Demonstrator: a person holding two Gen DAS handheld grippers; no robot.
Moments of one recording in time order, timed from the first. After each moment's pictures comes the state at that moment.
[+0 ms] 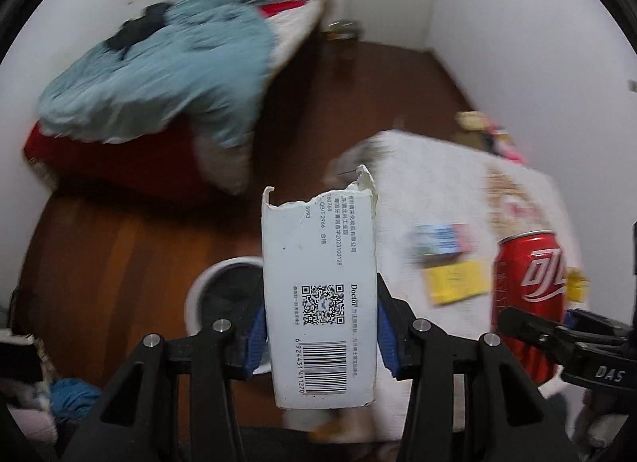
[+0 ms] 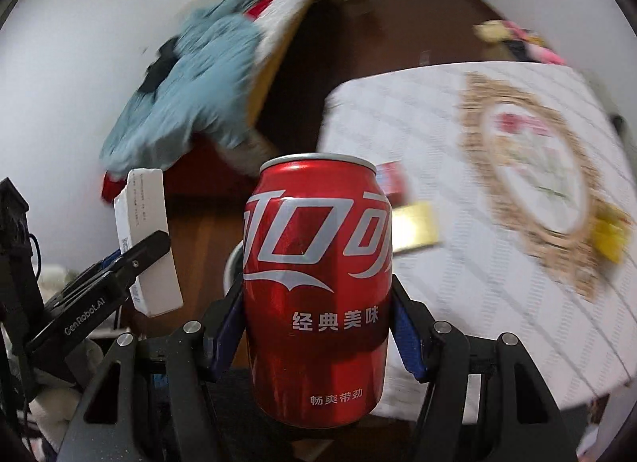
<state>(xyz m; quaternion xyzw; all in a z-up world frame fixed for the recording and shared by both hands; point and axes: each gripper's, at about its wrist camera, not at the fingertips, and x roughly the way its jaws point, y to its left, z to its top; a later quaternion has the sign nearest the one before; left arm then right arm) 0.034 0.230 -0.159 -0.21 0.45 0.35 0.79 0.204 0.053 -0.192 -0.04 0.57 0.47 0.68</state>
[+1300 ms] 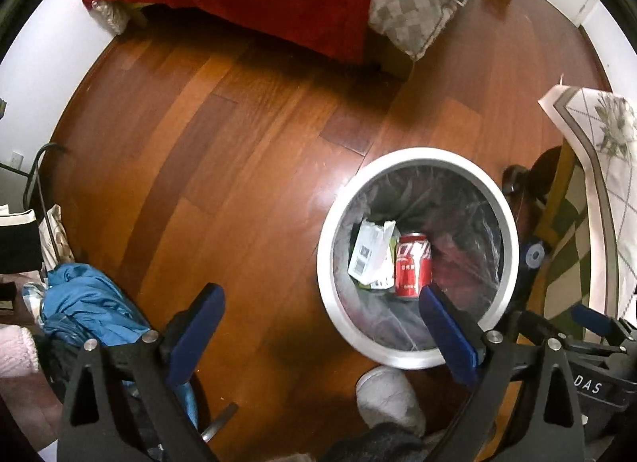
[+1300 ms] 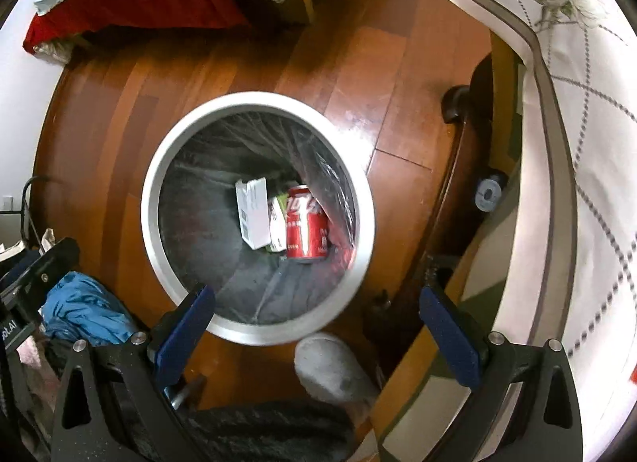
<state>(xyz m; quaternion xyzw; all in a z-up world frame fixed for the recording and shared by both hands) -0.096 0.390 -0.381 -0.35 0.55 0.45 0.61 0.093 0.326 -0.449 -0.31 0.64 0.39 0.58</state>
